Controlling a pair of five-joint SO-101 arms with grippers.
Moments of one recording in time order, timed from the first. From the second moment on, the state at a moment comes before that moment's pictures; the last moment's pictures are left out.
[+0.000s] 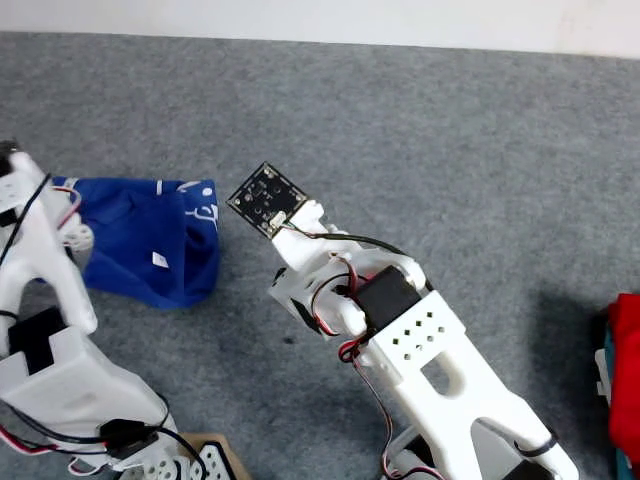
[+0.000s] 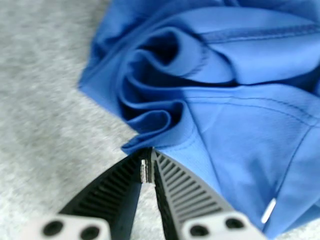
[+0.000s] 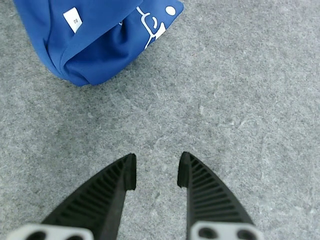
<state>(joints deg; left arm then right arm) -37.7 13.9 -2.2 86.6 9.5 -44.3 -34.9 30.3 64.3 15.2</state>
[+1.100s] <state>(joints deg) -29.5 31.1 -22.3 93.7 6.5 -44.3 -34.9 30.3 64.3 15.2</state>
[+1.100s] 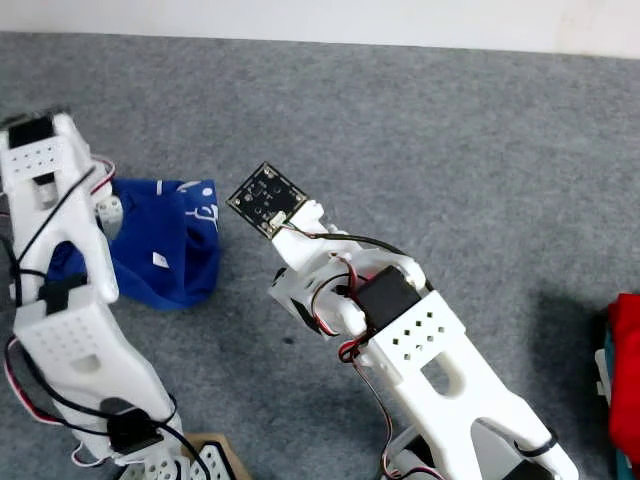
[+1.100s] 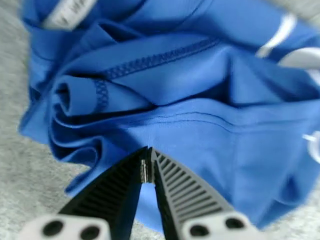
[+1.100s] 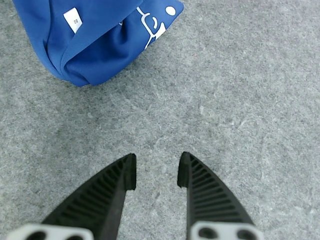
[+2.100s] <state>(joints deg) -23.8 26.7 -32.8 99.5 -1.9 -44.3 -34.9 30.3 64.3 15.2</state>
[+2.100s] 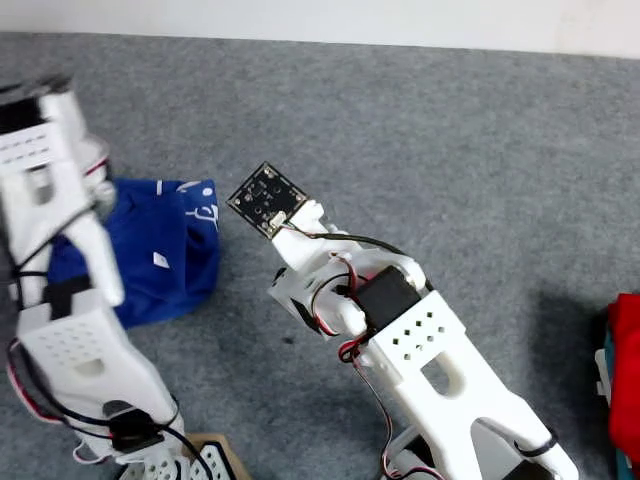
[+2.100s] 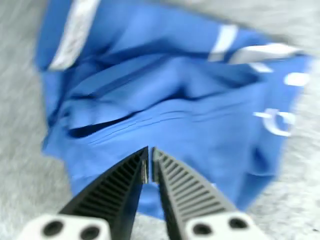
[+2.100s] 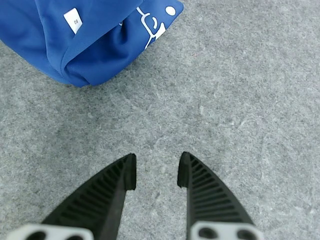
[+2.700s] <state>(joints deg) -15.9 36.0 -33.1 95.5 6.2 -30.5 -35.3 30.3 65.5 15.2</state>
